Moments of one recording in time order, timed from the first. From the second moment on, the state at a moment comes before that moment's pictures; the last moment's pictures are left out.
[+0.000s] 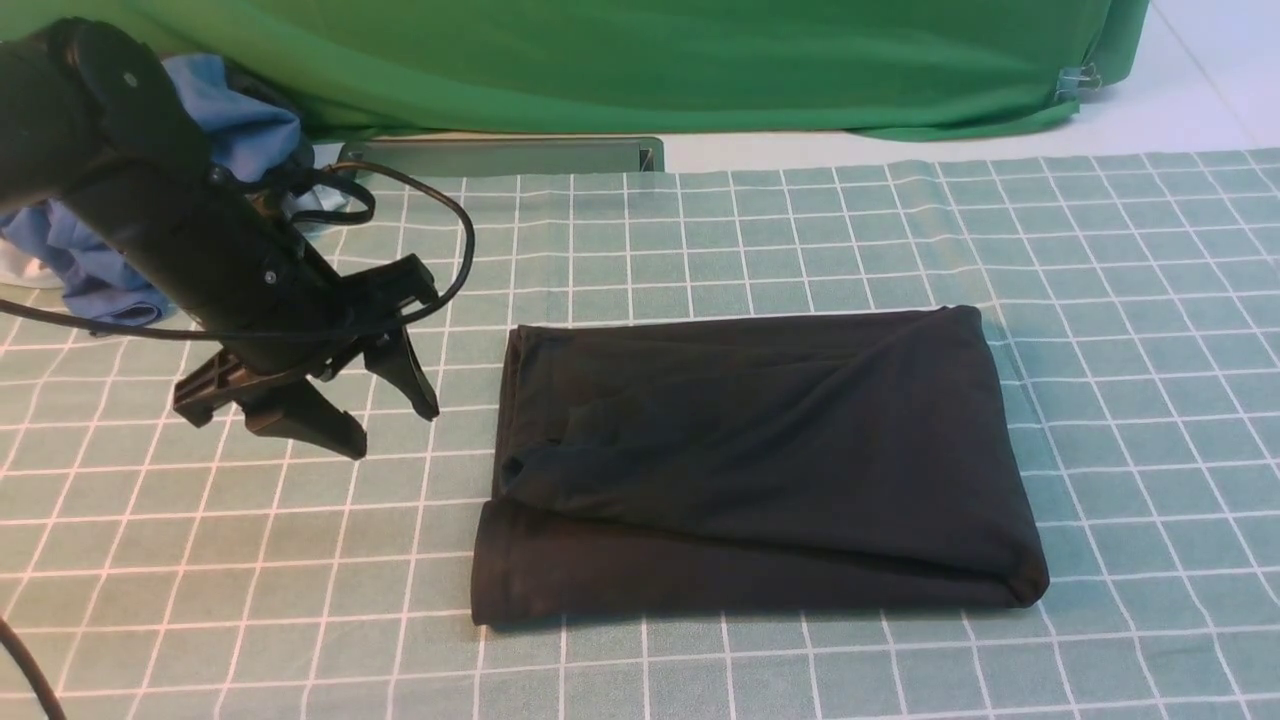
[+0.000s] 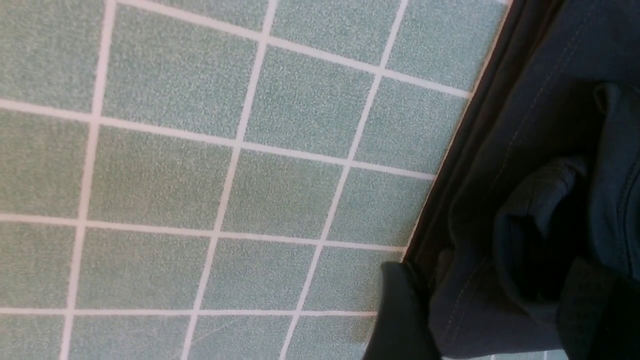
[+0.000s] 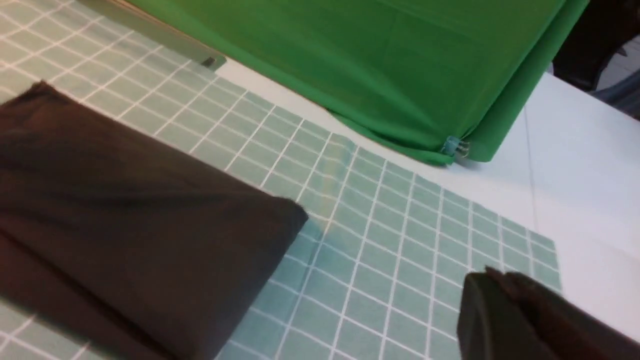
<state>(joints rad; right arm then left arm) 0.25 0.40 -0.64 -0.13 0.65 -0.17 -0.07 1.75 -1.28 -0.39 1.08 -0.16</state>
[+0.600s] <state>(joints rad) 0.25 0.49 -0.30 -0.06 -0.08 -0.07 -0.07 1.75 -1.28 -0.41 1.07 0.06</state>
